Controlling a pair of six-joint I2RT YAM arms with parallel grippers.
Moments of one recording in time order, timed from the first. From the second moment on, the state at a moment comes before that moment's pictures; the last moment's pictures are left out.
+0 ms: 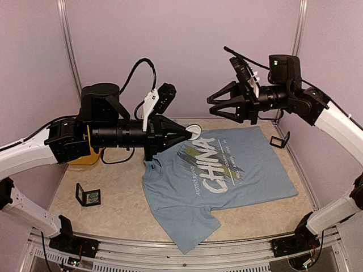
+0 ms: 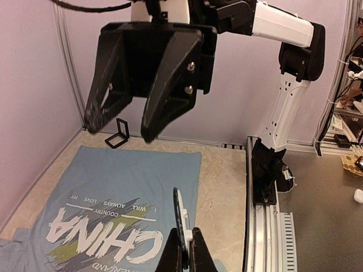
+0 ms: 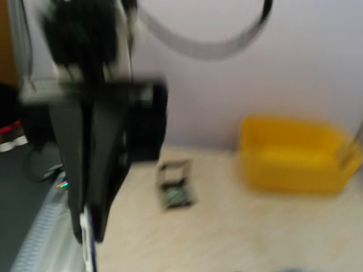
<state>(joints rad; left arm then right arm) -1.11 1.30 1.30 -0.18 0.23 0.07 0.68 1.35 1.55 -0.40 -0.92 -0.37</state>
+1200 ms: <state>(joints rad) -1.12 1.33 1.34 -0.28 0.23 0.12 0.81 1.41 1.52 -0.61 -0.90 -0.35</state>
